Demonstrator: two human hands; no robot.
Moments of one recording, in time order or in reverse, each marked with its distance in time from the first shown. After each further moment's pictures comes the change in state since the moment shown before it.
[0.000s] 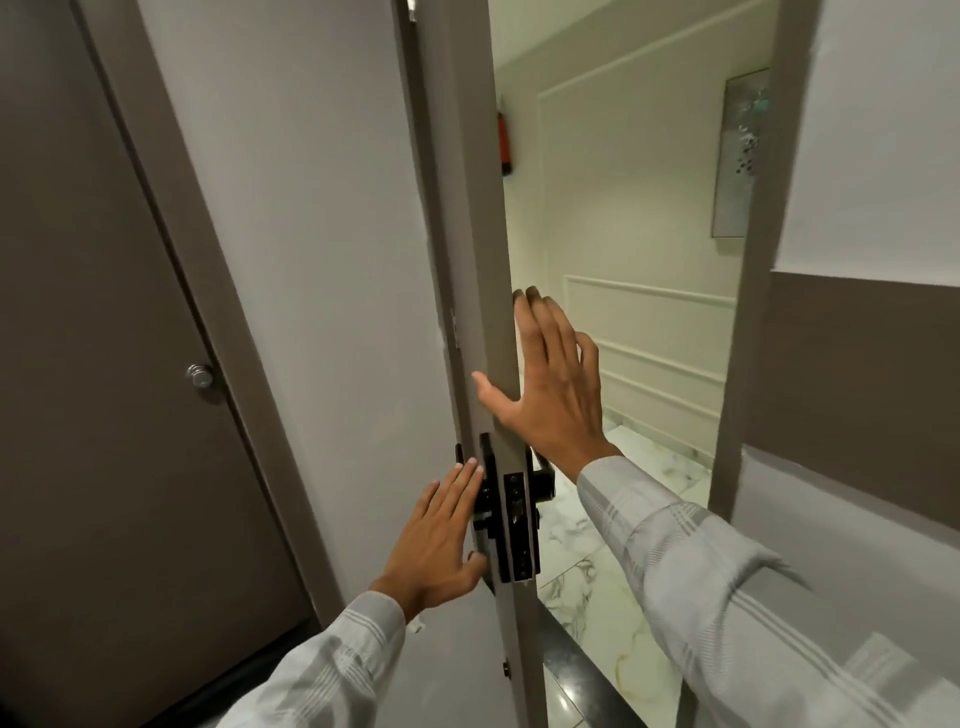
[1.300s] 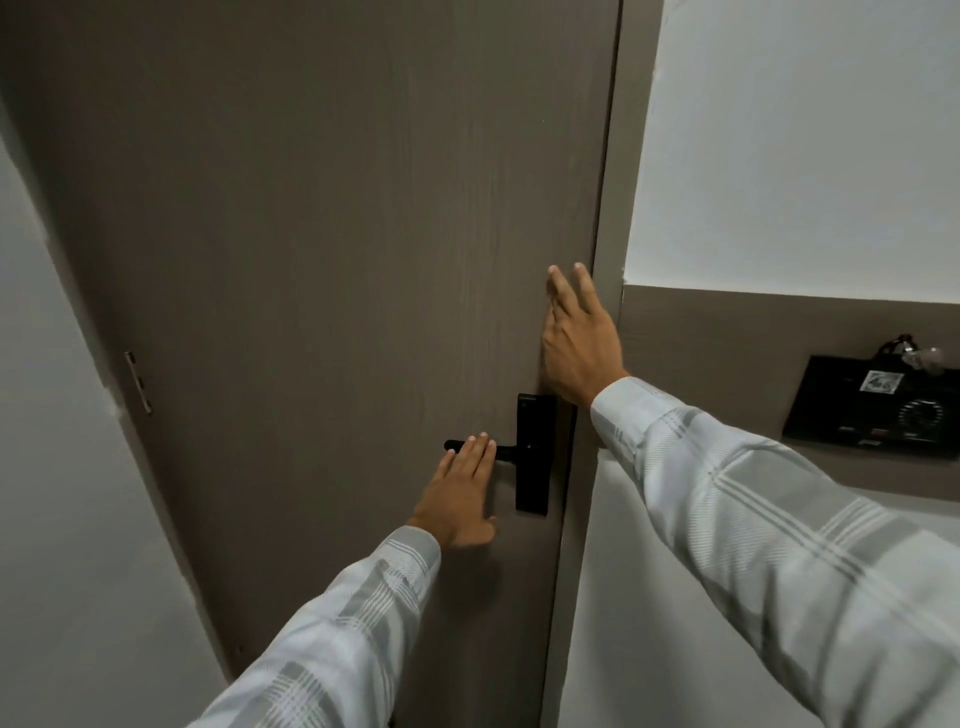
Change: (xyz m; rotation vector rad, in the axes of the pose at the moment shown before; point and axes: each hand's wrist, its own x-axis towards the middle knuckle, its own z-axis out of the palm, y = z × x) left_hand 0.251 0.071 0.093 -0.186 -0.205 0.633; right_hand 0.061 0.144 -0.018 -1.505 -0.788 0.172
